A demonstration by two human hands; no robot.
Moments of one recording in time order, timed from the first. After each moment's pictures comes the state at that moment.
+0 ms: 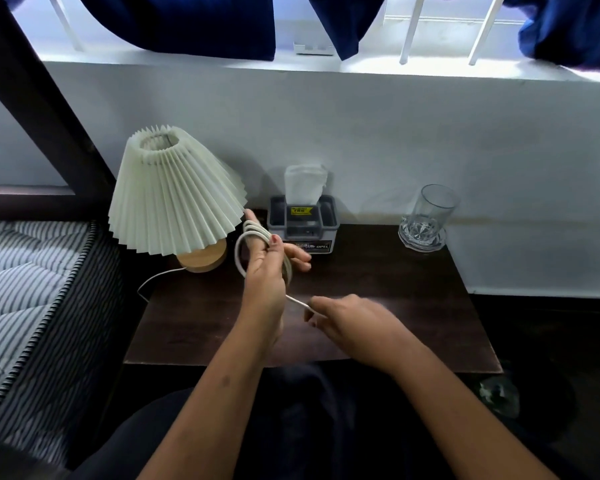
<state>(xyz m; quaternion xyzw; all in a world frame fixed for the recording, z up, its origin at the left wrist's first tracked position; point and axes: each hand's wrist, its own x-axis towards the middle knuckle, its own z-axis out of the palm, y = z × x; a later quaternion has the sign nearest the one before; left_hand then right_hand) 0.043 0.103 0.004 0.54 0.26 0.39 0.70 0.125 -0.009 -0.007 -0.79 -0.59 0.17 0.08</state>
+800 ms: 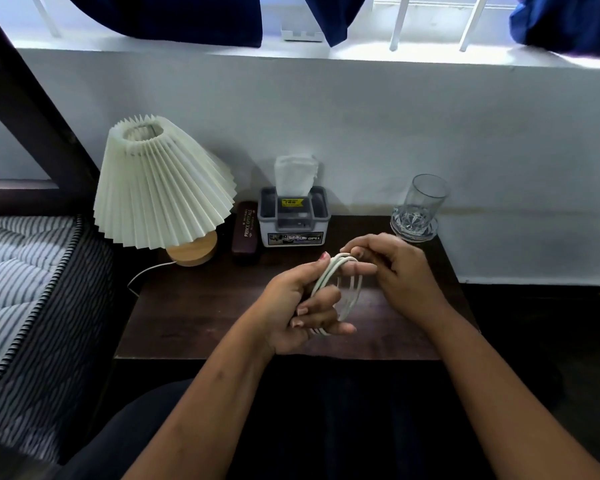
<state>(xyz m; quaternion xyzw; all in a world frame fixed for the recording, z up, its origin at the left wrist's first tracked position) 0.035 0.075 0.020 0.37 0.10 -0.04 0.92 0.178 -0.028 0.010 -0.75 -0.49 0.08 0.44</state>
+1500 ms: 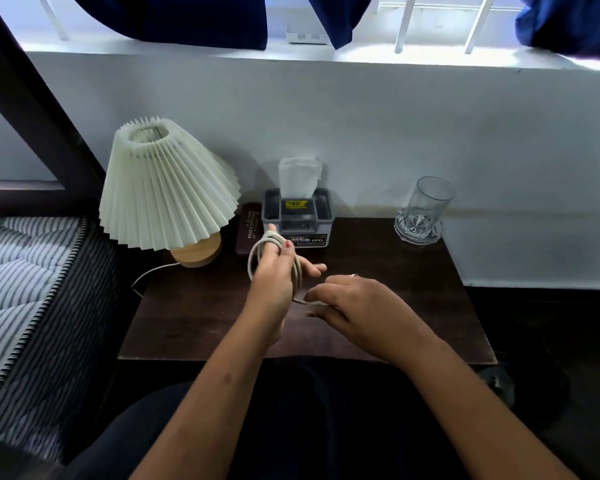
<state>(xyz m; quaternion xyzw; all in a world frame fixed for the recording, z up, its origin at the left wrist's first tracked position) 0.047 0.091 0.002 0.53 0.31 0.28 0.74 0.132 -0.019 0.010 -0.72 -0.66 0.07 0.20</state>
